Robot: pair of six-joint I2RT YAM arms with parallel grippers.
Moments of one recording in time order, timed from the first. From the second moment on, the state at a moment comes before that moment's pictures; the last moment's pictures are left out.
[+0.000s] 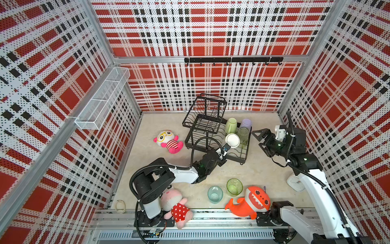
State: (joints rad) left arm -0.95 1.75 0.82 0.70 -0.33 0.21; right arm 0.05 0.94 0.98 -0.57 -0.45 0.93
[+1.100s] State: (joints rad) left arm -0.88 1.91 1.05 0.48 -0.28 -0.10; right arm -0.05 0.92 0.99 -0.71 -0.34 0.82
